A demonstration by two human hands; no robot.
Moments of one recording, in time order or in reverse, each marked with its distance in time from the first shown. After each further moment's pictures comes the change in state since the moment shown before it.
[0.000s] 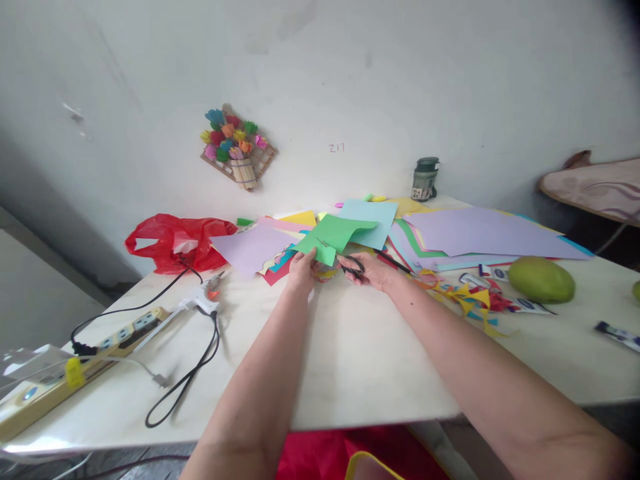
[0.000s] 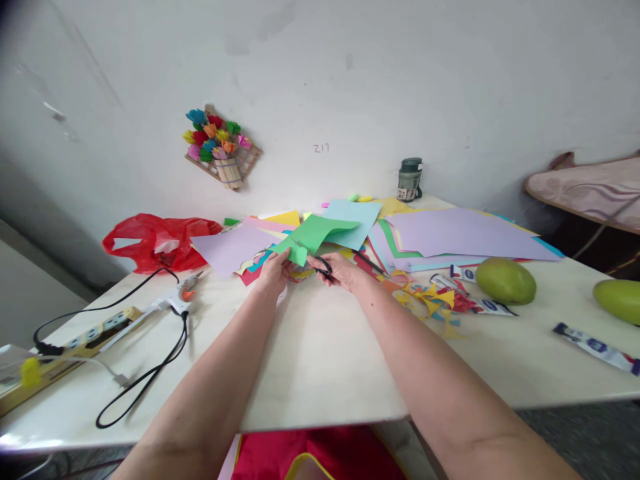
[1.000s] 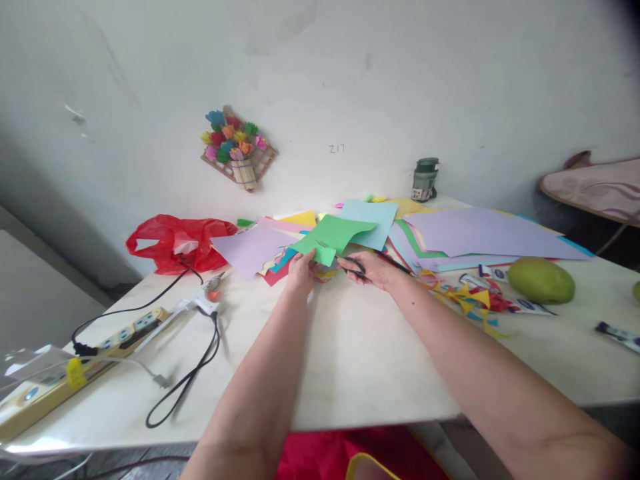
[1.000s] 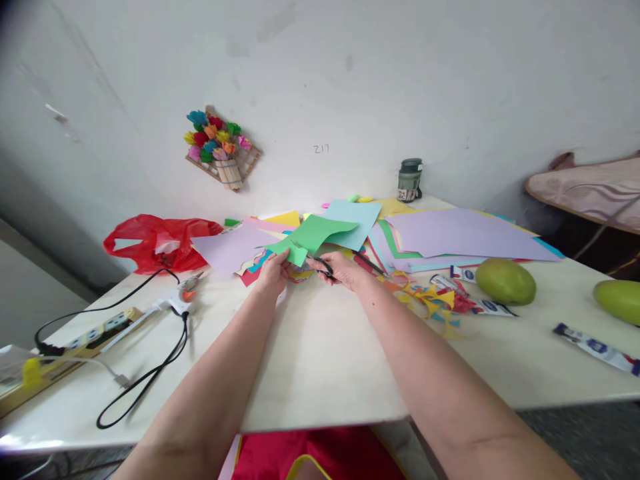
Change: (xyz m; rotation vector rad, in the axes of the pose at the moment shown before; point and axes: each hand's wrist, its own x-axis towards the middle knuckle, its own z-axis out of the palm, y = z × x) left_hand 0.003 -0.001 -0.003 0.014 0.021 -0.003; right_hand 0.006 0.003 -0.006 -0.102 0.008 -0.016
